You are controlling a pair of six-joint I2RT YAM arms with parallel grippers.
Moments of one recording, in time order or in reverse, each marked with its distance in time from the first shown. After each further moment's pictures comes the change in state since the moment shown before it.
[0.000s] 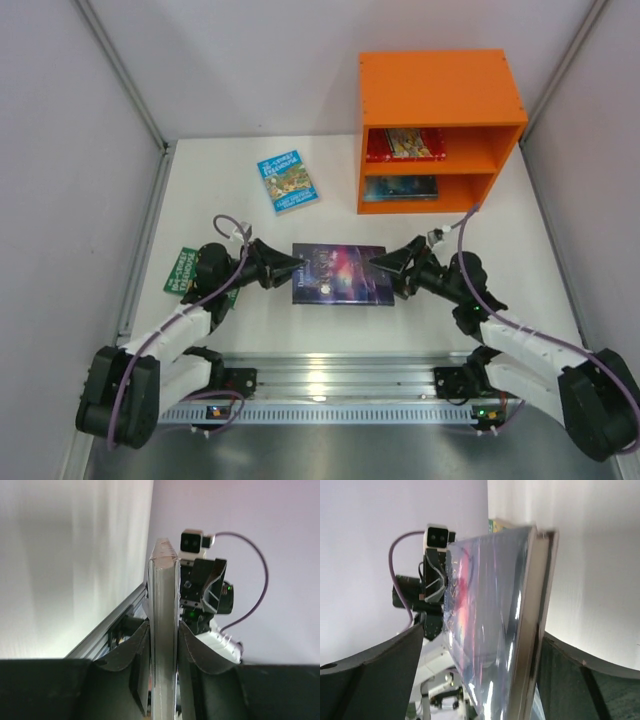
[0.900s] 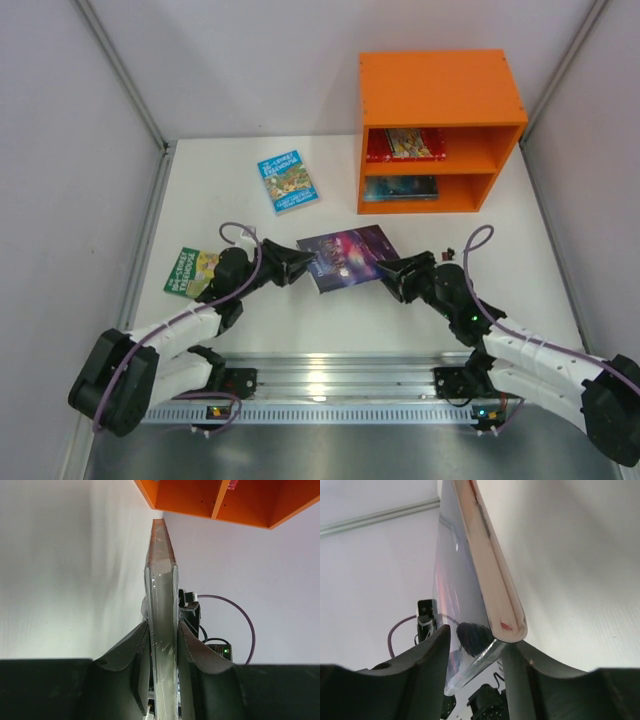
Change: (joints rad) left arm -0.208 0.050 0.004 0.052 -0.420 -0.103; right arm 0.218 -0.134 0.000 -0.297 0.586 0.275
